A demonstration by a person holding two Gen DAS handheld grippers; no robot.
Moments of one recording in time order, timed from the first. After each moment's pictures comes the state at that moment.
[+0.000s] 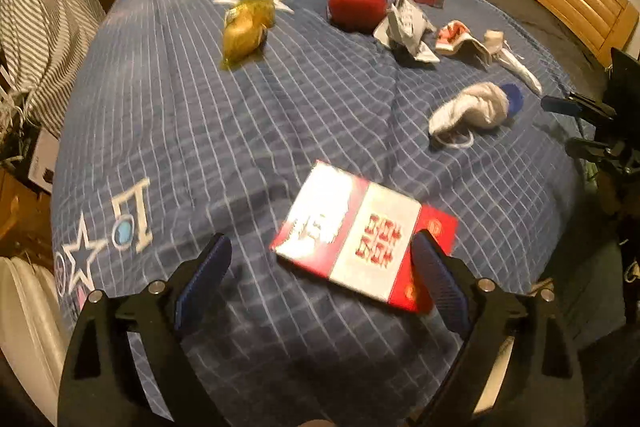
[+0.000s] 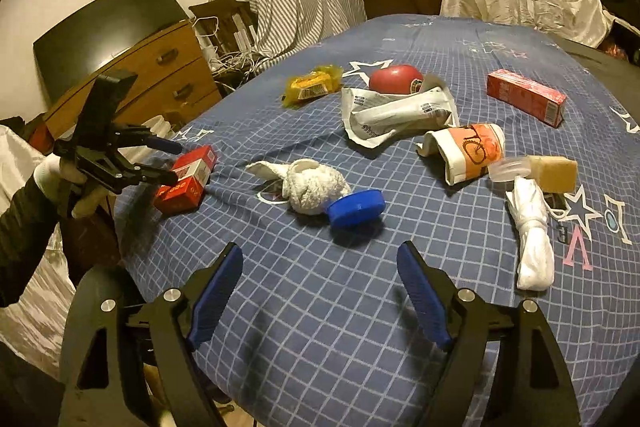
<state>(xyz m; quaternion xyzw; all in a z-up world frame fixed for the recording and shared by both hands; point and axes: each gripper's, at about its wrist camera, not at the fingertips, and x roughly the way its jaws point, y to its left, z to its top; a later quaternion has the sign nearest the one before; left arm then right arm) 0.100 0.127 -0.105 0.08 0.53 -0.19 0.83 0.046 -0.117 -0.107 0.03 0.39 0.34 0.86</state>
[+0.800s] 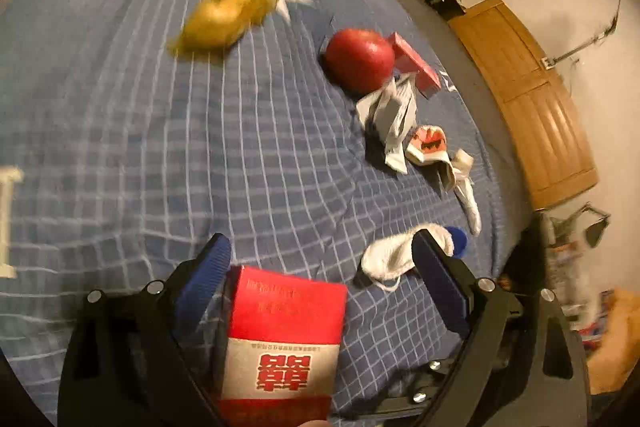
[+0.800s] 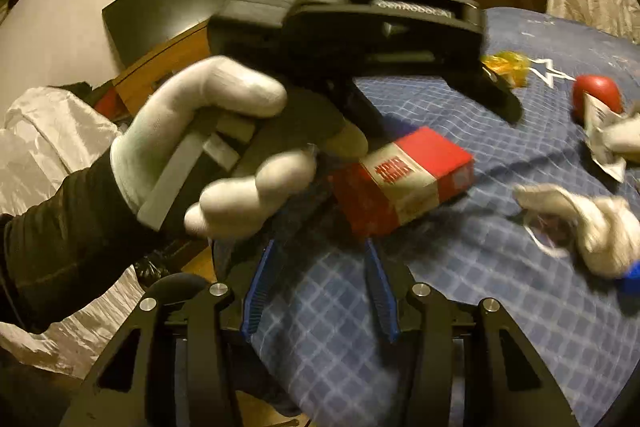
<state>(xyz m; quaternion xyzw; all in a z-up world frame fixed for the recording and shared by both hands) 0.176 0.117 -0.115 -0.20 0.52 -0.21 0.80 0.015 0.044 -0.117 0.03 0.38 0.48 0.79</state>
